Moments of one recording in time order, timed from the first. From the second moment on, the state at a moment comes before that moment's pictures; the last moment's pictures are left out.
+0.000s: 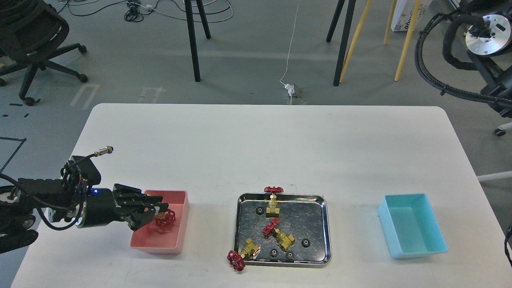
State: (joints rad) left arm -0.97 0.88 0.37 -1.28 1.60 0.17 -0.49; right arm 1.26 -0.42 0.54 0.61 0.05 0.40 0.35
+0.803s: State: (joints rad) left arm -0.94 0.86 0.37 -1.27 1.60 0.17 -0.49; right arm 1.25 -0.43 0.55 0.61 0.05 0.41 0.35
